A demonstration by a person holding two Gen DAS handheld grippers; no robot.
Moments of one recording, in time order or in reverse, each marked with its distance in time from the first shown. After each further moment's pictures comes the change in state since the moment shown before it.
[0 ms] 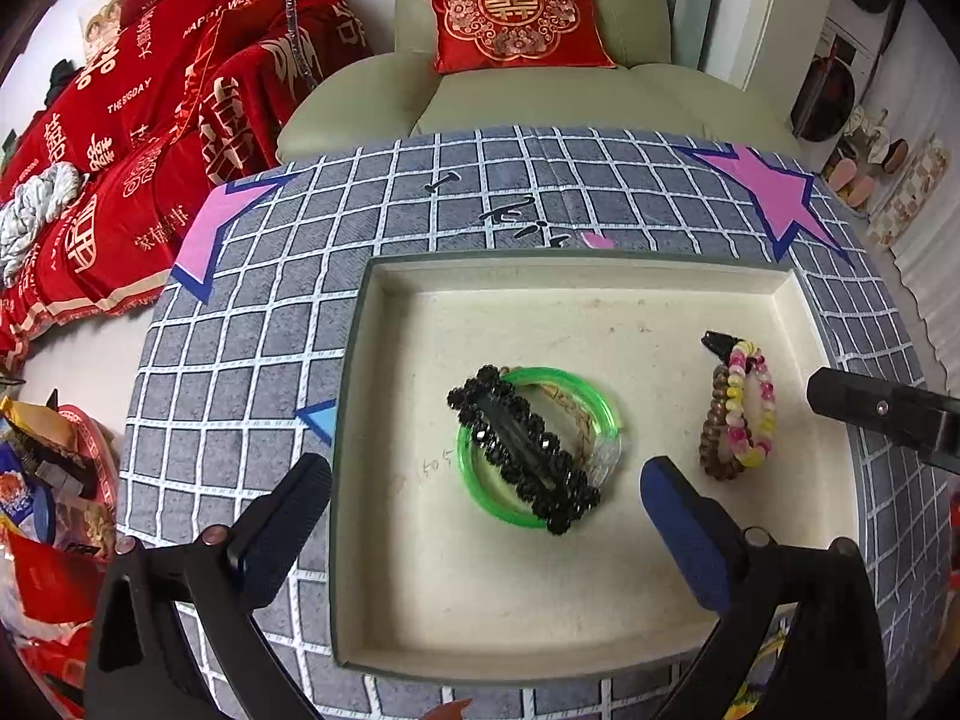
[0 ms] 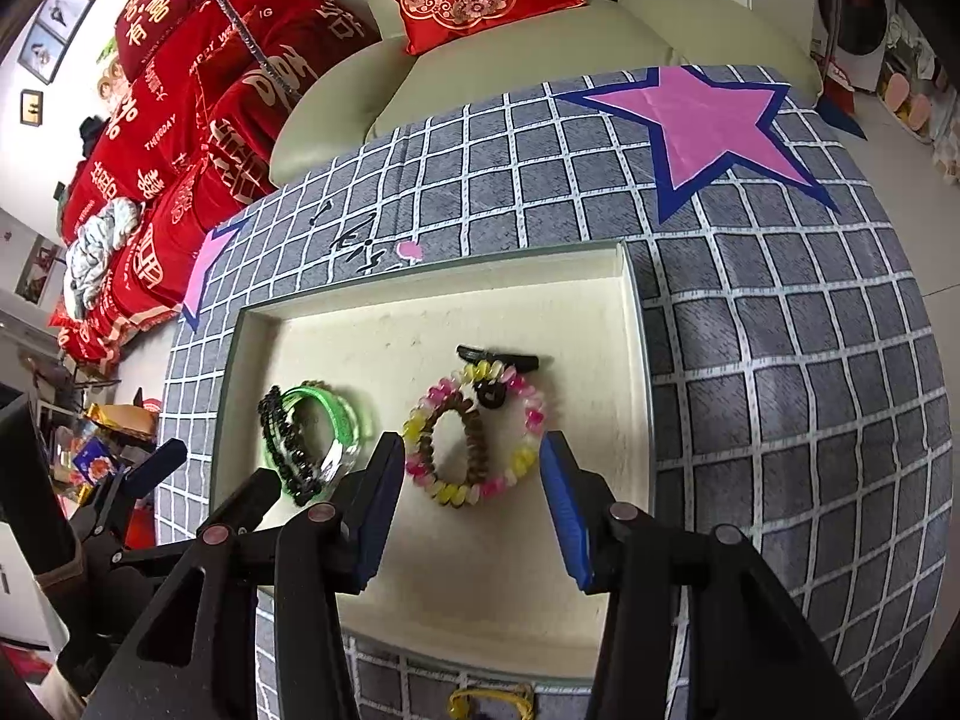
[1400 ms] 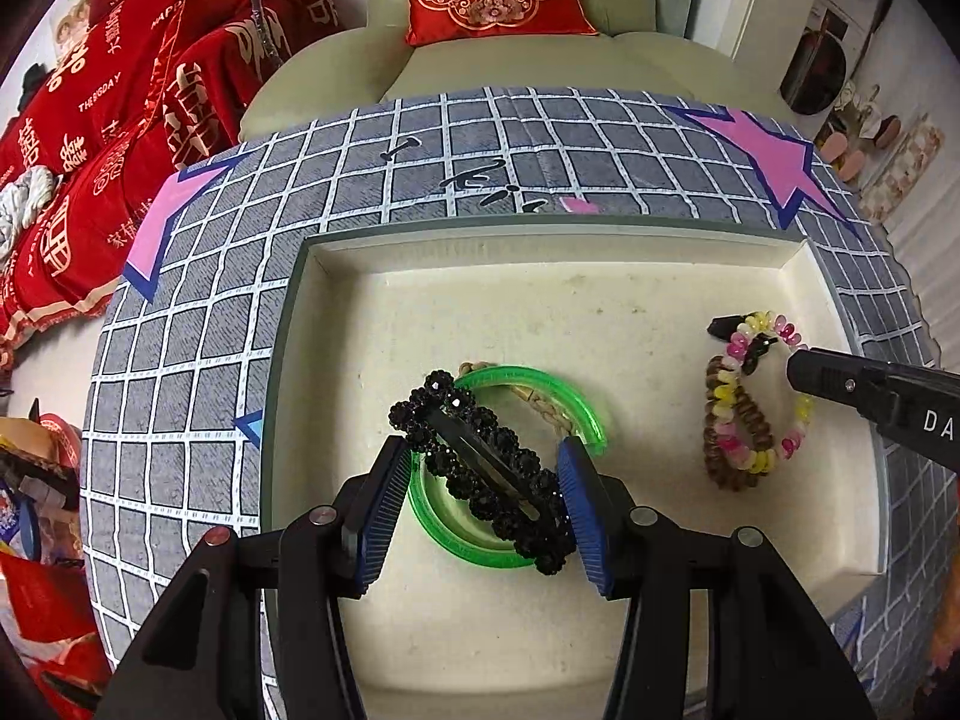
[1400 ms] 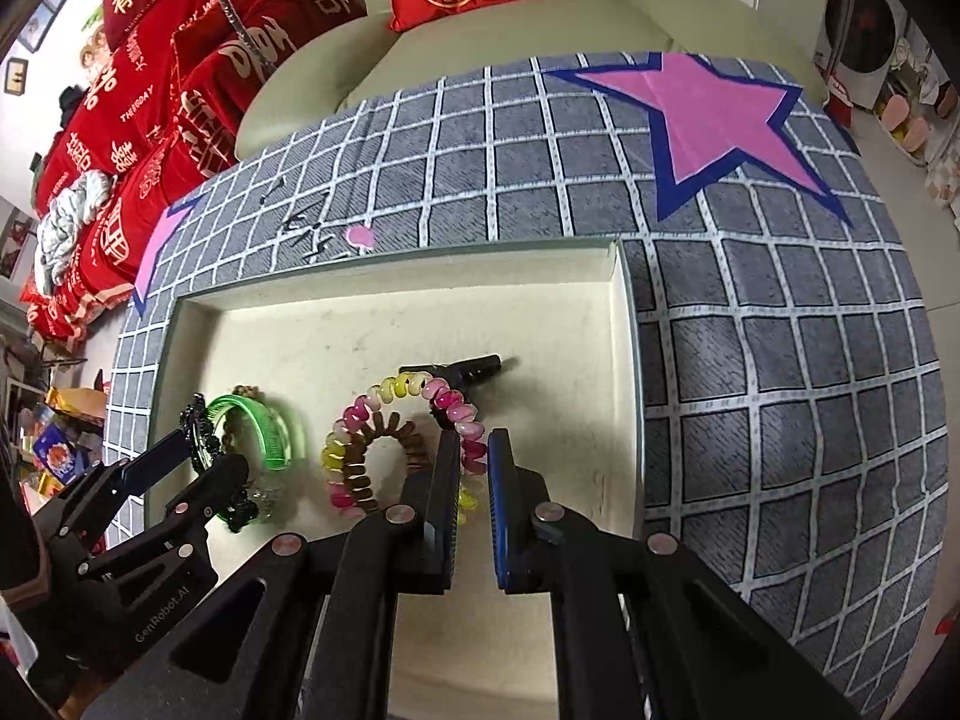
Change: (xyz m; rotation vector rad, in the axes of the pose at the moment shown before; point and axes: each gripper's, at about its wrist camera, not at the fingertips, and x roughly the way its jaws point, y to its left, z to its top) left arm 0.040 -0.016 0.005 0.019 0.039 -0.020; right arm 0.037 -0.009 0.013 -0.044 0.041 -0.089
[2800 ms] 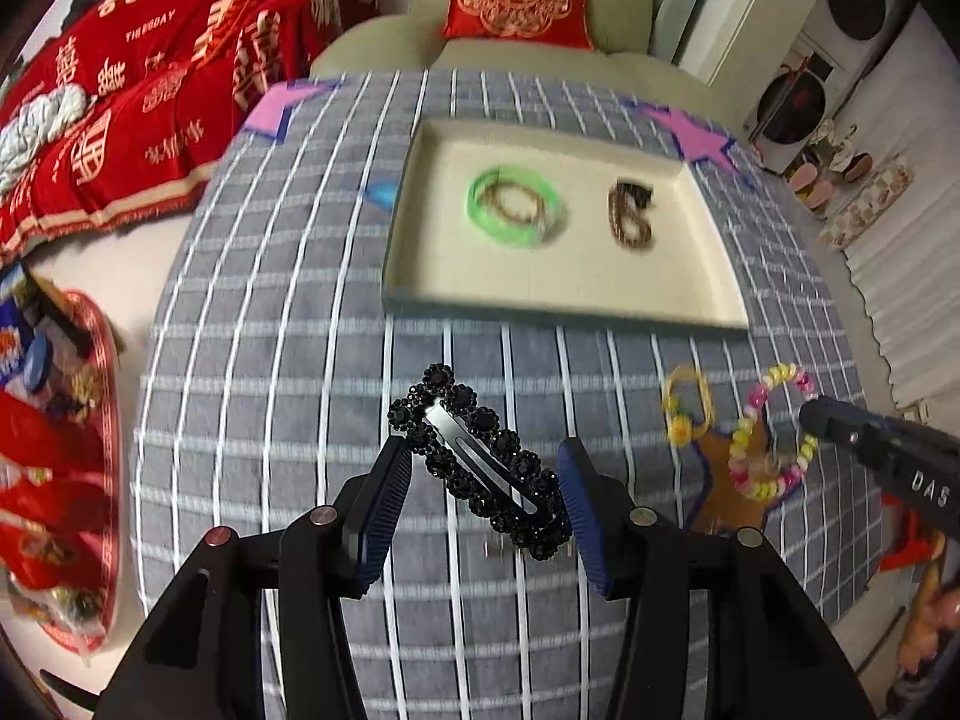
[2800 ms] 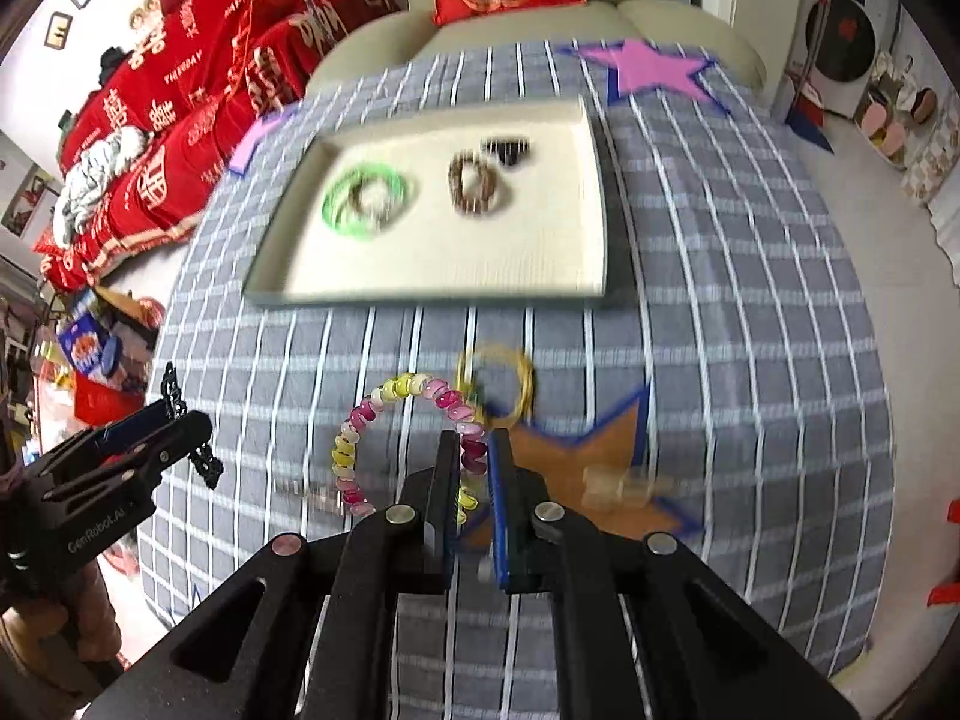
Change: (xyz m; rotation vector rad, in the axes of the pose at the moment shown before) left arm -0.144 0.012 -0.114 -0.129 -0.010 -0.093; right arm -0.158 0.021 -0.162 -0.066 -0.027 -0.012
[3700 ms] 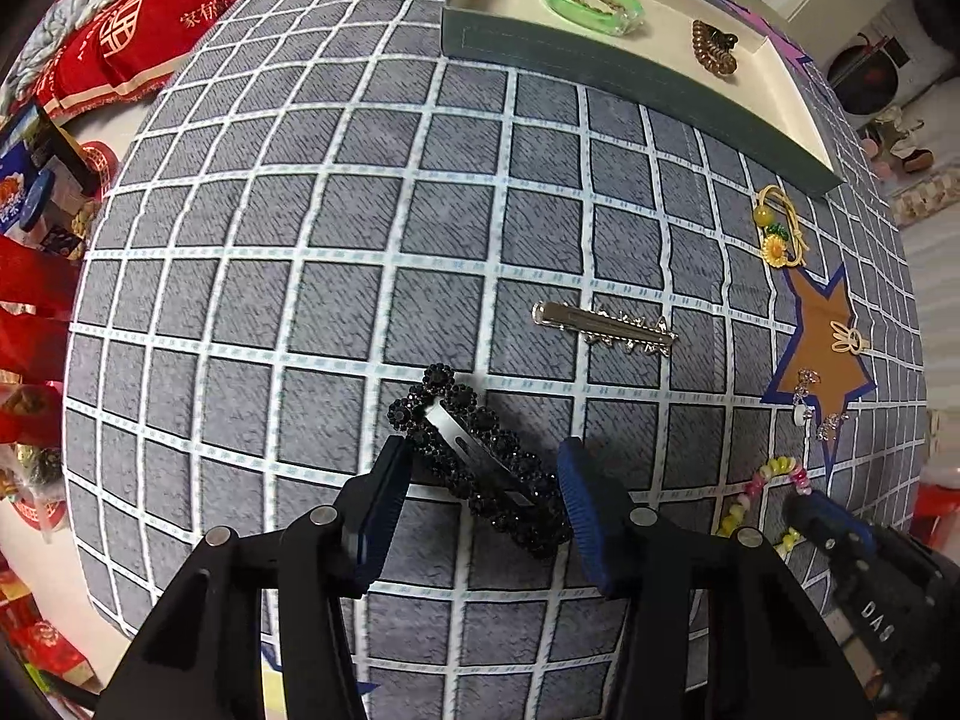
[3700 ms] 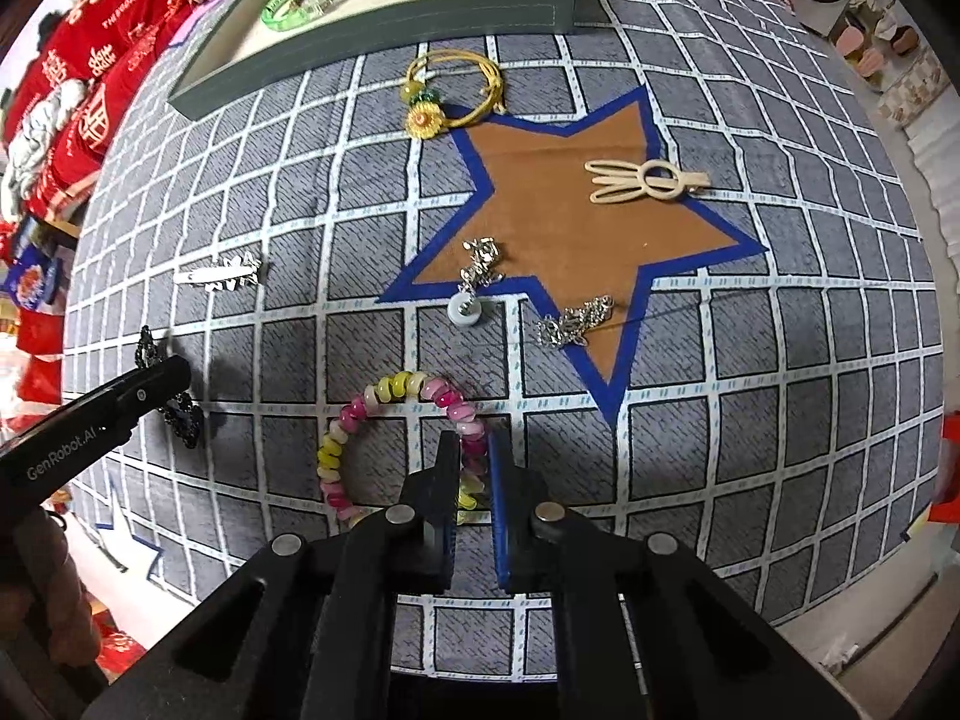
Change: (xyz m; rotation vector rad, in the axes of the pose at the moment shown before) left arm 0.072 -0.061 -0.165 -0.156 0.247 0.053; right arm 0.073 0.026 -0.146 0.070 0.228 -0.097
